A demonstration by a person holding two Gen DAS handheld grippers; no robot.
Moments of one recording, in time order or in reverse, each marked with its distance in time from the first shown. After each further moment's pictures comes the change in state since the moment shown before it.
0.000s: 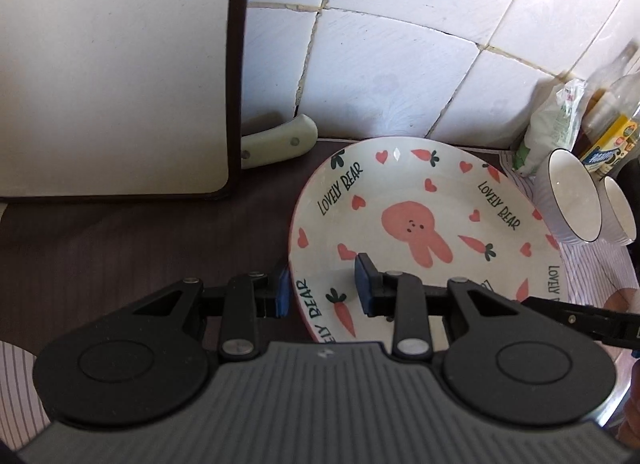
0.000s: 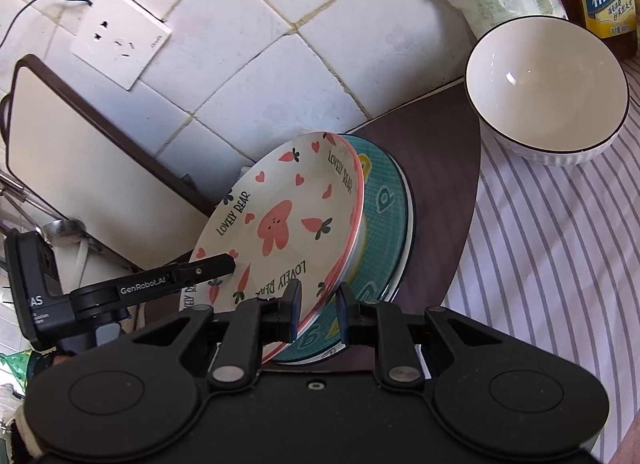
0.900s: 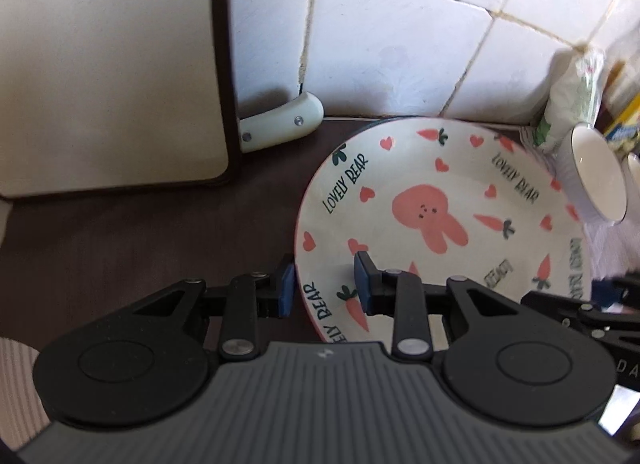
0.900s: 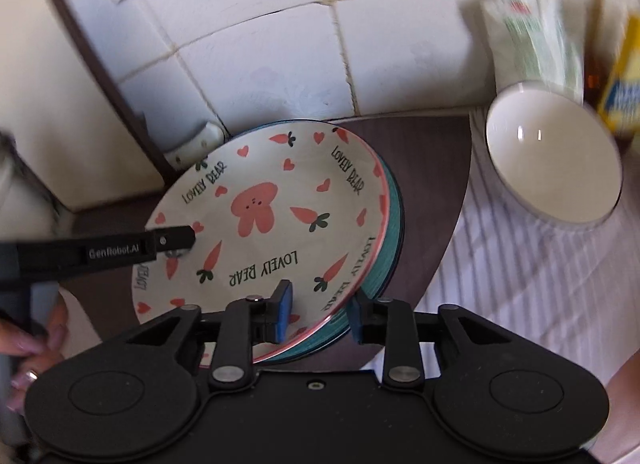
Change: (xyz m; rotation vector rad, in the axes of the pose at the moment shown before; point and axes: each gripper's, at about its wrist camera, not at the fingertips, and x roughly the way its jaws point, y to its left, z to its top) left arm 0.013 -0.012 -0.004 0.049 0.040 0.080; right arm 0.026 0.066 0.007 -0.329 0.103 -0.335
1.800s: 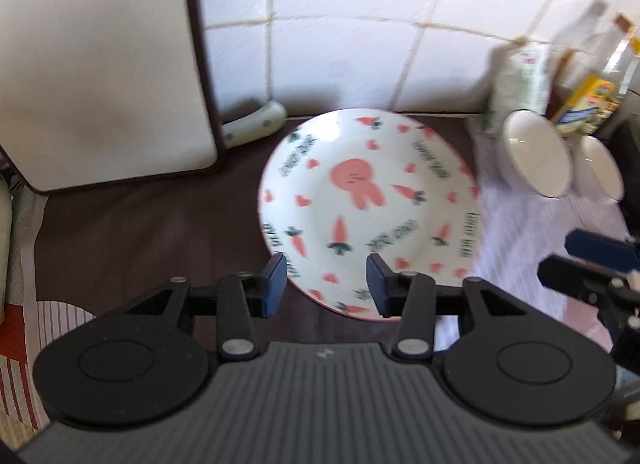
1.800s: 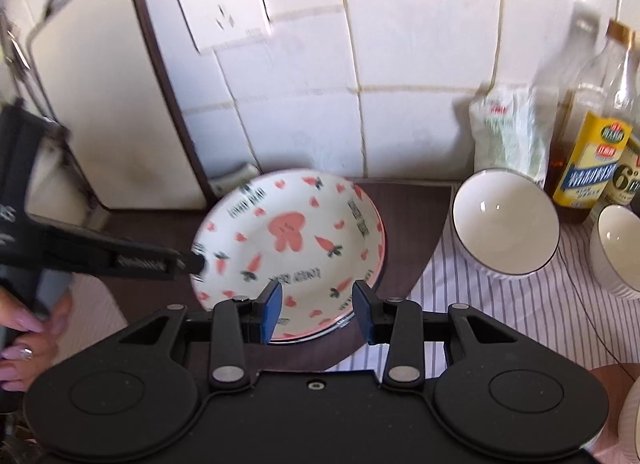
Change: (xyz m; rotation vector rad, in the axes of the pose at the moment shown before) left arm -0.089 -0.042 -0.006 0.023 0.043 -0.012; right arm -0.113 -0.032 -0.013 -0.081 -0.164 0.064
